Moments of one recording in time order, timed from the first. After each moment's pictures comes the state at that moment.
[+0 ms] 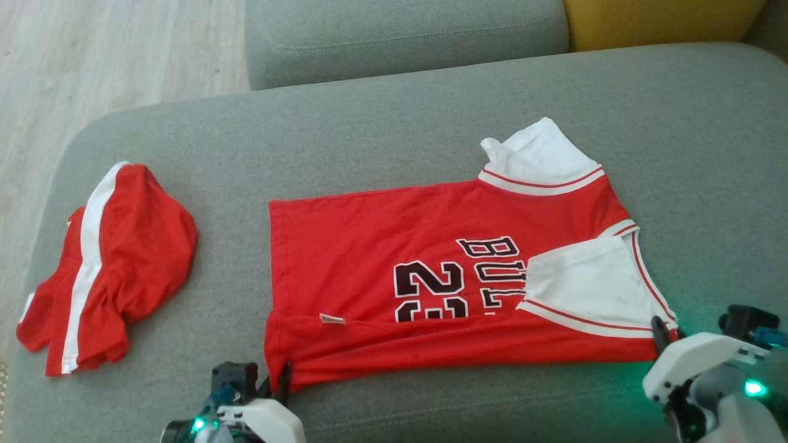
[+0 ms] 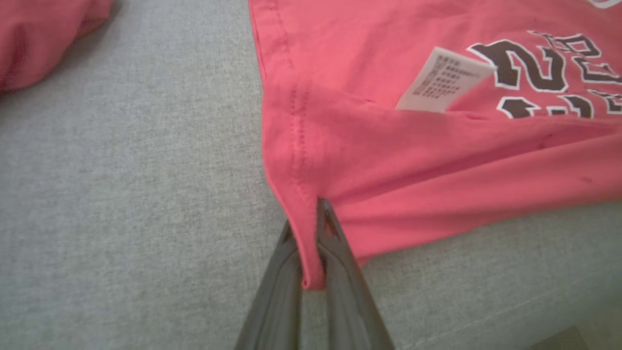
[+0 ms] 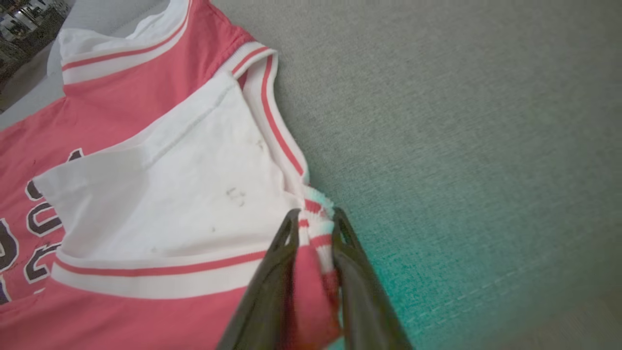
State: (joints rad) left arm -0.10 0.05 -0.35 0.70 -0.25 0.02 -0.19; right arm -0.27 -0.04 -0.40 0.81 0.15 0.13 0.01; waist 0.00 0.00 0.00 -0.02
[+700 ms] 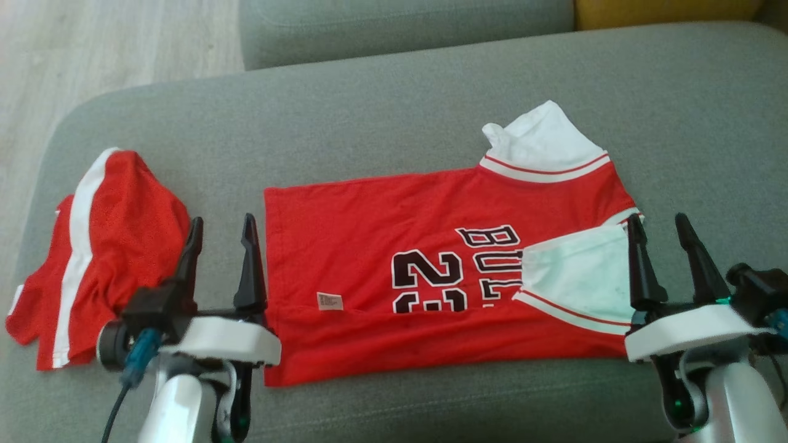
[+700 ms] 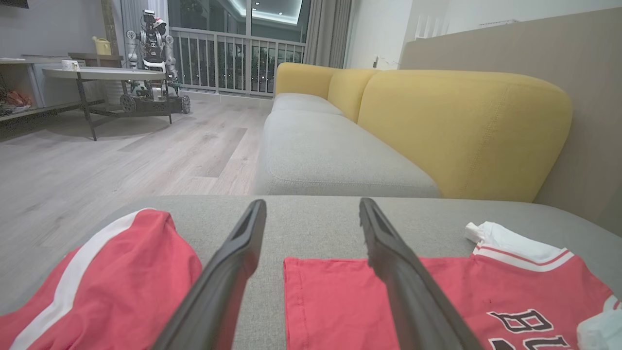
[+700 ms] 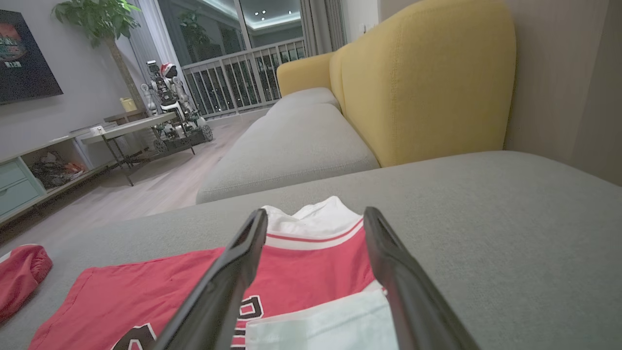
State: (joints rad) left arm -0.09 0.05 -0.19 0.12 -0.20 0.11 -0.25; right arm -0.09 -0.04 -0.12 0.16 0.24 0.13 -0.19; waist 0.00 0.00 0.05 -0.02
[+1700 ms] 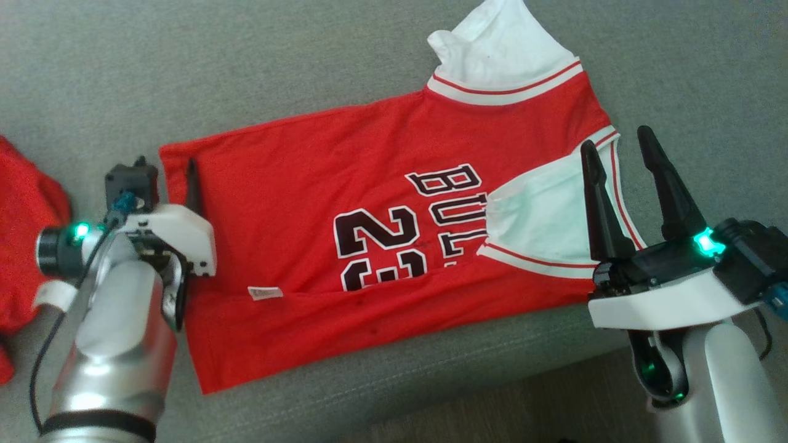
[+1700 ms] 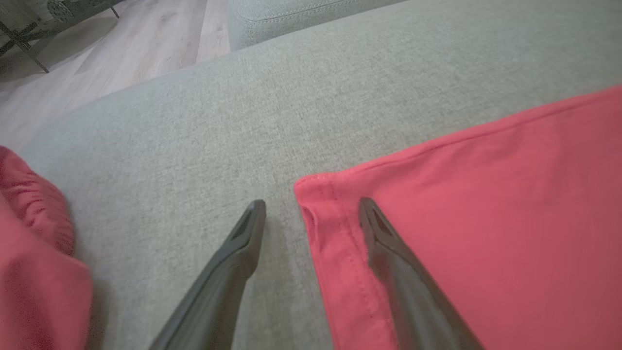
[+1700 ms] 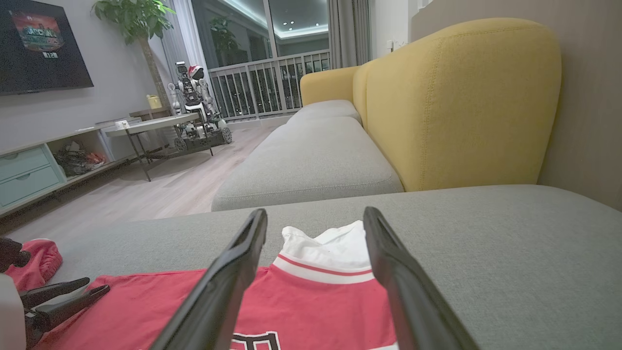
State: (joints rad) left arm -0.58 0.17 -0.19 0.80 -0.07 0.09 -0.17; right arm -0.16 -0.04 0.06 -0.11 0.22 0.13 -0.20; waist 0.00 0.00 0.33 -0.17
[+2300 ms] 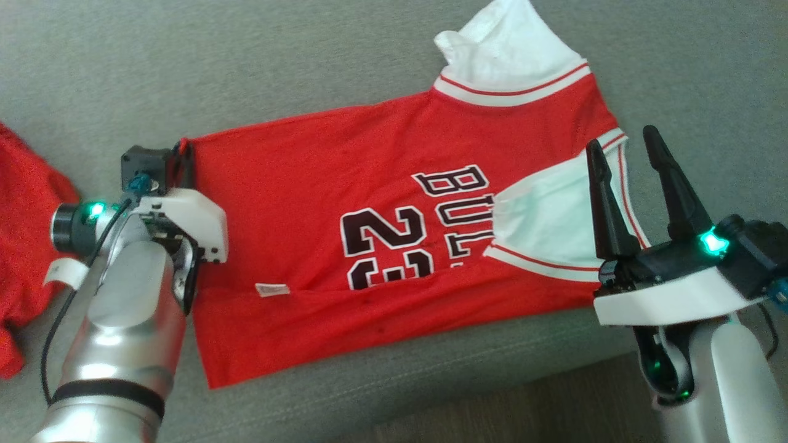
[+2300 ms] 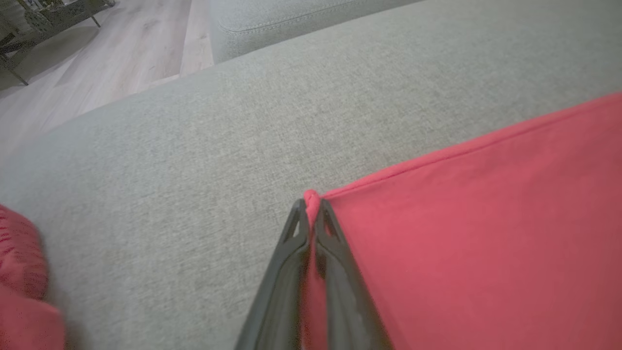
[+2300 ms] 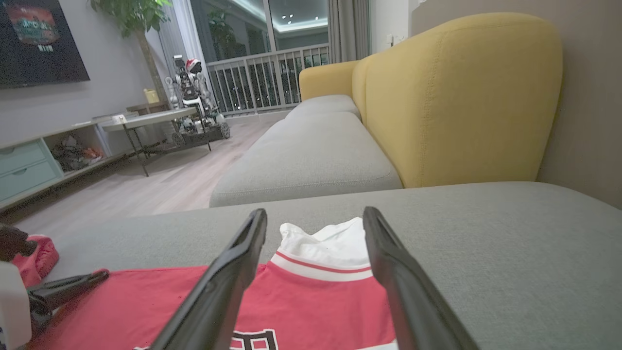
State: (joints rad) left arm -0.70 0.15 -0.24 0.98 -0.07 0.04 -0.24; right arm -0.16 -0.04 0.04 -0.12 0.22 0.13 -0.17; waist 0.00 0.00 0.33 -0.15
